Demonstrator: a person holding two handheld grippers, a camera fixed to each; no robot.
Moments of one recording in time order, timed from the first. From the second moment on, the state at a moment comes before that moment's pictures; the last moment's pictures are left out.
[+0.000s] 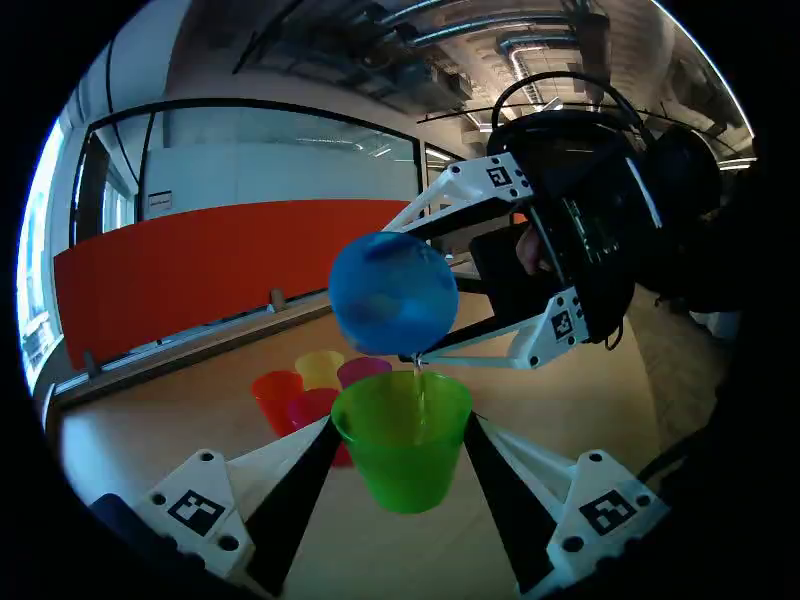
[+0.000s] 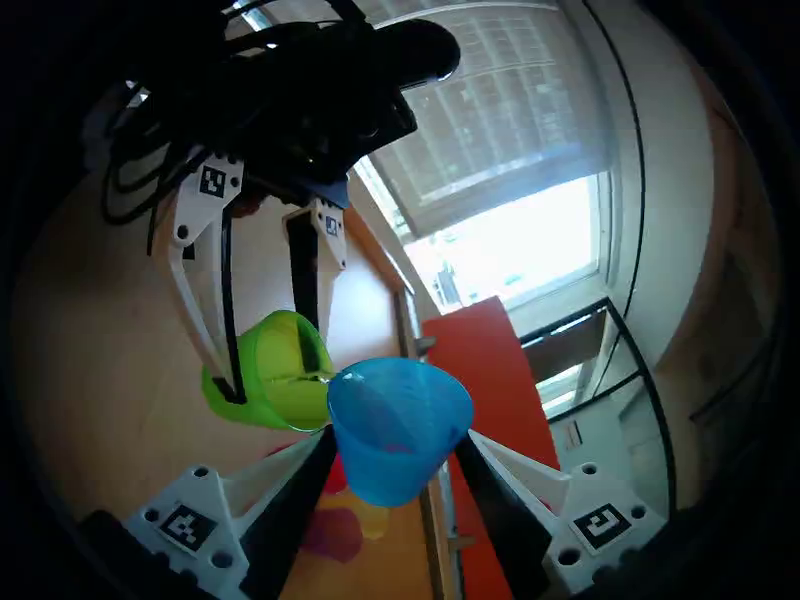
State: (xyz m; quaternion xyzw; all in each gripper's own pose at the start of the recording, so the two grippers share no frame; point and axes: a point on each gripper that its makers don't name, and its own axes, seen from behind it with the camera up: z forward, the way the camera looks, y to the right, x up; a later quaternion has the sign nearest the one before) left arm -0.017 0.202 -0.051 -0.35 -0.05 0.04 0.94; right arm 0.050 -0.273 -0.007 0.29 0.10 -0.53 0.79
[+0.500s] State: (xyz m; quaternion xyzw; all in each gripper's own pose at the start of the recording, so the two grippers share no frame) left arm -0.017 0.203 -0.050 -0.35 -0.05 0.04 0.94; right arm 0.055 -0.273 -0.009 0.28 0.11 -0.55 0.78
